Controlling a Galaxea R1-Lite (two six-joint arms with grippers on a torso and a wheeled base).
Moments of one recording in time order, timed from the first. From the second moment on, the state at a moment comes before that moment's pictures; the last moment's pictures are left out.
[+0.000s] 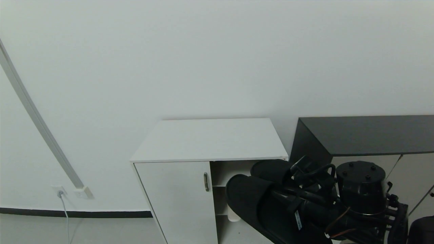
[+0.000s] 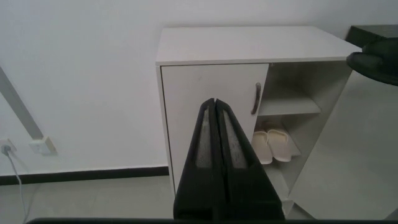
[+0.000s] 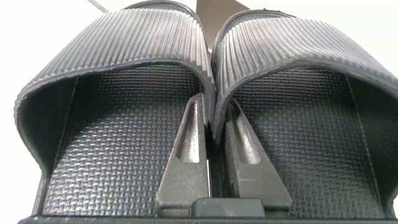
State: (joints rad) left arm 0.00 0.00 0.00 0.00 -0.01 0.00; right arm 0.74 1.73 -0.46 -0.93 -0.05 -0.05
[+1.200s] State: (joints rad) left arm 0.00 0.00 0.00 0.00 -0.01 0.00; right arm 0.75 1.76 -0.46 -0.93 -0.05 -0.05
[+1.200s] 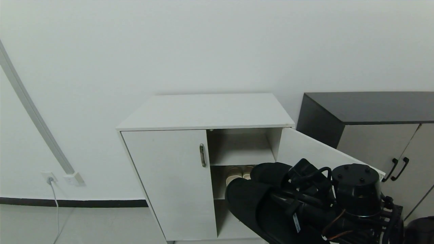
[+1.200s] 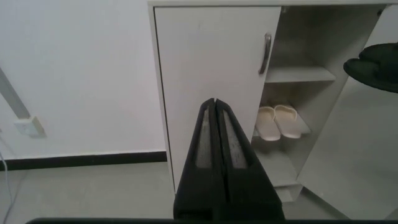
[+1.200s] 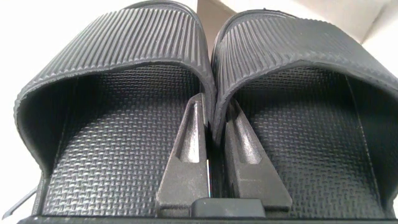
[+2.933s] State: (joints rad) left arm 0.00 0.00 0.00 0.00 -0.01 0.00; right arm 0.78 1.78 -0.43 -0.98 -0.05 -0.05
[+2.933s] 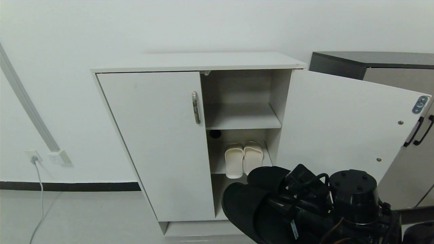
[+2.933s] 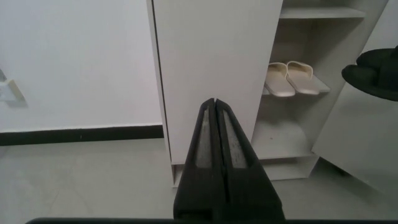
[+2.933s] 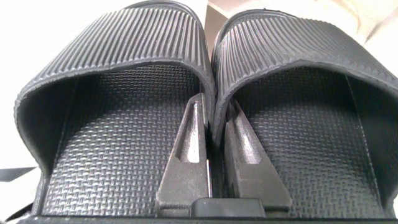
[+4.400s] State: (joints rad) left arm 0.00 0.00 0.00 0.00 -0.01 0.00; right arm 0.86 2.11 -1.34 -0.43 -0.83 0.31
